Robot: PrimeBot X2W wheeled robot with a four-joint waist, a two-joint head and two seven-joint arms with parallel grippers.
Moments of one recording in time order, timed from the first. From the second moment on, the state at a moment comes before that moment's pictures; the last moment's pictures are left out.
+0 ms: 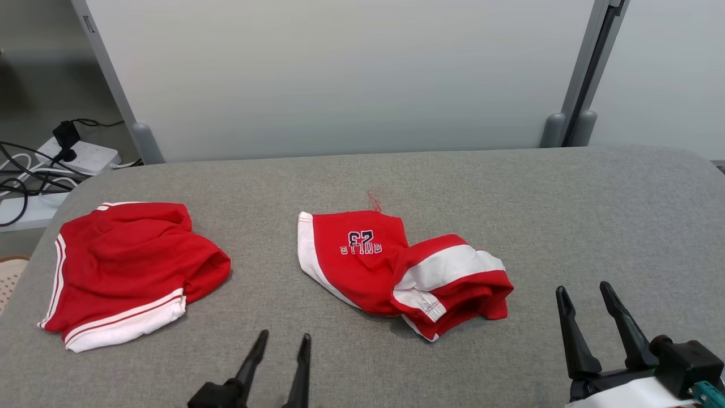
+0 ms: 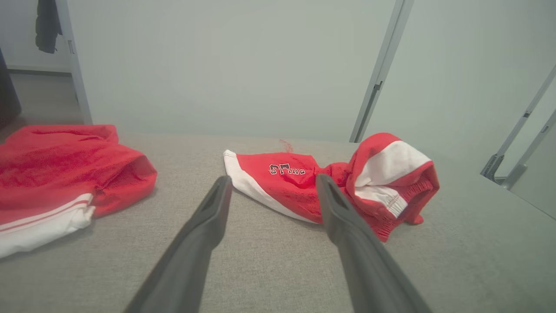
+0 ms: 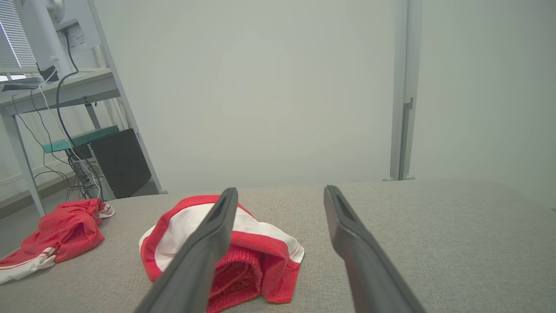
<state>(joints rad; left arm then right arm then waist) 0.11 0.05 -0.30 0.14 -0.30 0.07 -0.25 0.05 -0.09 0.10 0.10 0.27 0.12 -0.25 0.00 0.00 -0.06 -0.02</state>
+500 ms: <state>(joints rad) -0.09 0.05 -0.56 0.25 -0.52 0.06 -0.18 0.02 -0.10 0.08 0.08 0.27 0.12 -0.25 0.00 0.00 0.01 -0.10</state>
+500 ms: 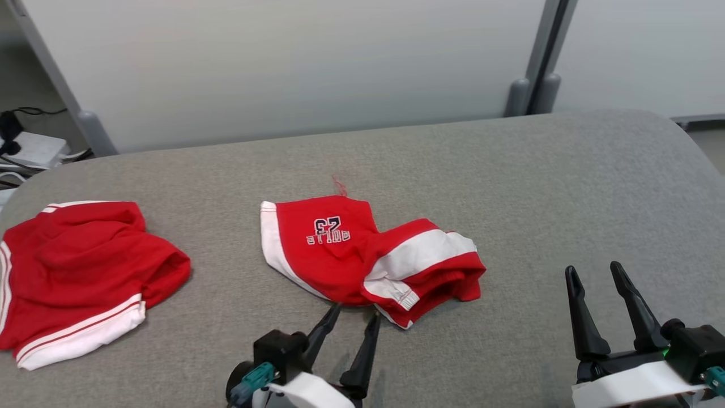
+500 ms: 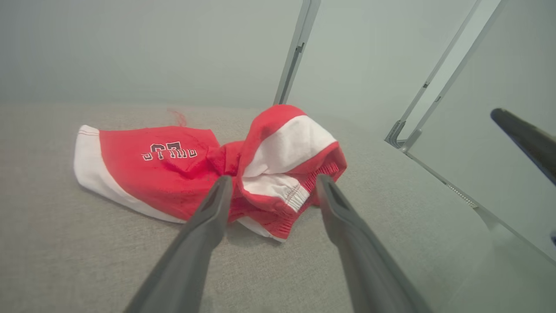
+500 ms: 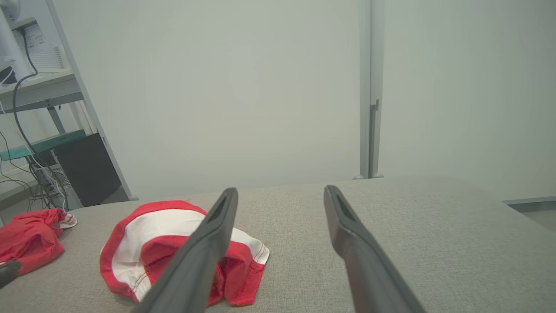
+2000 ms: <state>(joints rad) -0.53 0.05 -0.93 0.66 -0.68 0.21 -0.24 -0.10 -0.11 0.11 0.05 0.28 0.12 -0.25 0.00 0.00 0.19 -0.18</state>
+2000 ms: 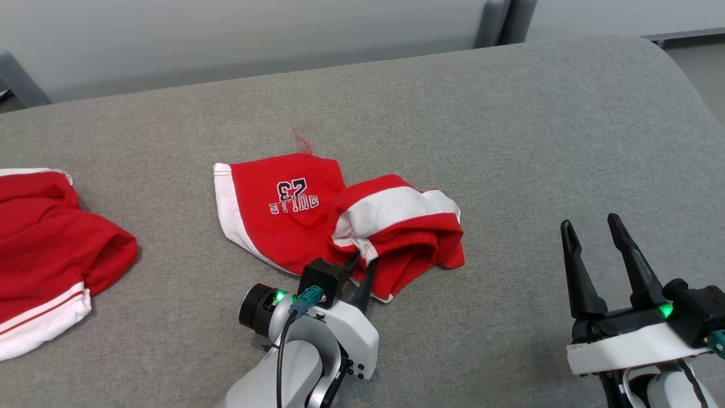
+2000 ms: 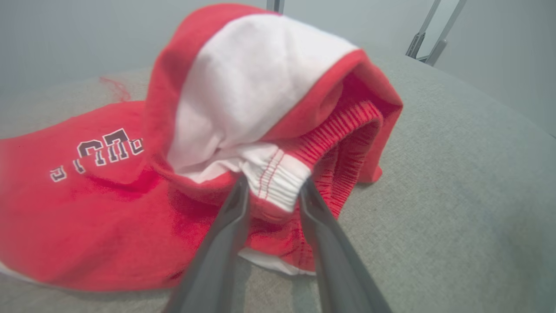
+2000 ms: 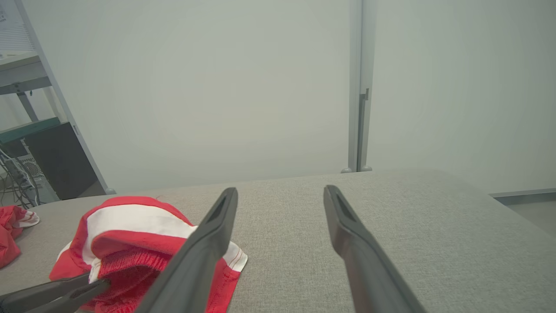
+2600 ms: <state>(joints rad) -0.36 0.34 -0.86 0.24 -0.34 0.25 -0.25 -0.09 -0.16 0.18 0.16 0.37 0.12 -0.25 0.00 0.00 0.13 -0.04</state>
